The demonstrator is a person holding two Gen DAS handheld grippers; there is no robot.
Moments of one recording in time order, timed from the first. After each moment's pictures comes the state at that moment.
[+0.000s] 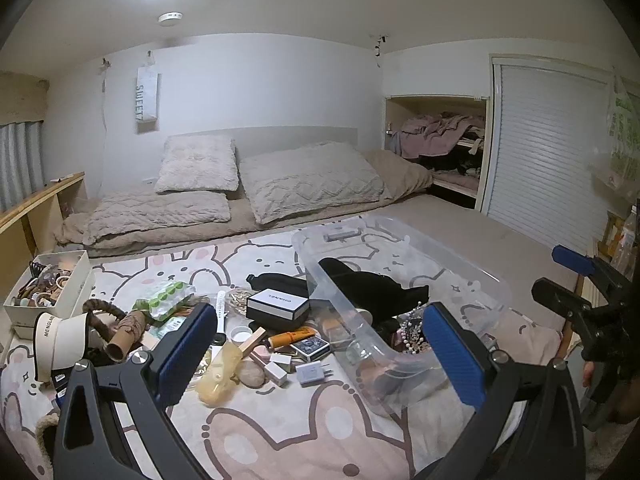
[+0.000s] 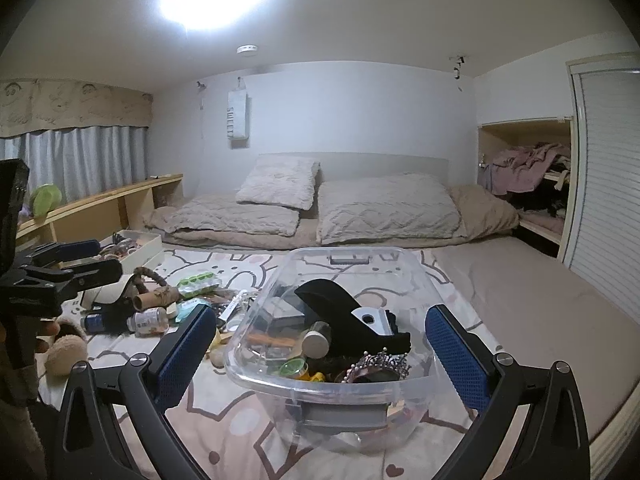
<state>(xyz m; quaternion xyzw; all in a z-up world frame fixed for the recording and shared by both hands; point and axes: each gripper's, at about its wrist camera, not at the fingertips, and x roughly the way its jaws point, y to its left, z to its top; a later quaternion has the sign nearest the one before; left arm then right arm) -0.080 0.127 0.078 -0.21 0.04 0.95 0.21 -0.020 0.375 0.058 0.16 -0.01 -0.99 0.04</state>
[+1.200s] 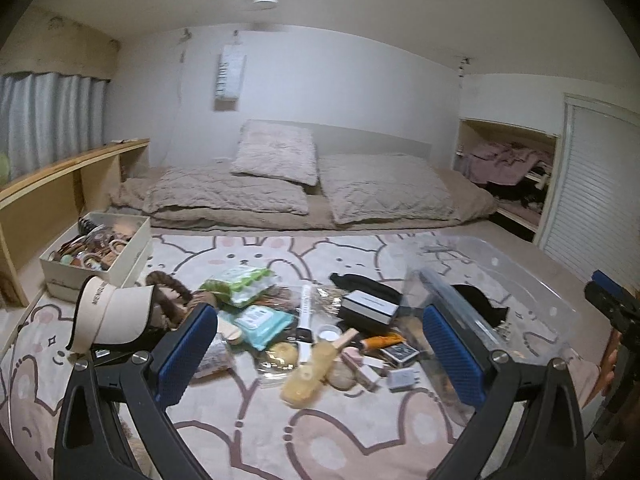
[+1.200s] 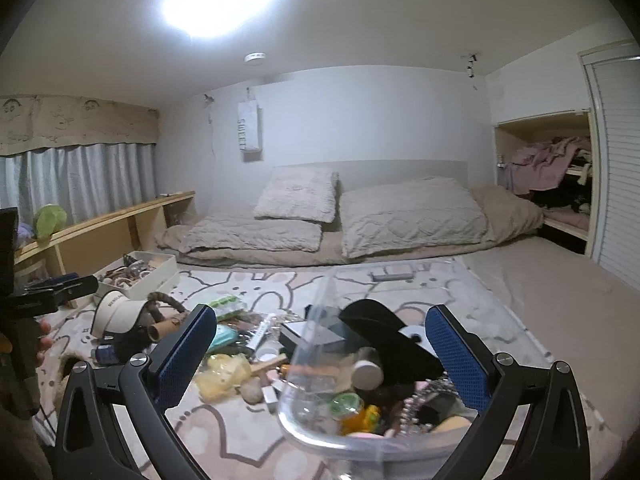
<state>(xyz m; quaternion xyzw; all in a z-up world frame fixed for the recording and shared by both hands) -0.134 -0.009 0.054 -0.21 -0.03 0.97 0.10 -0.072 0.318 0.051 0.13 -0.04 -0.99 0.06</state>
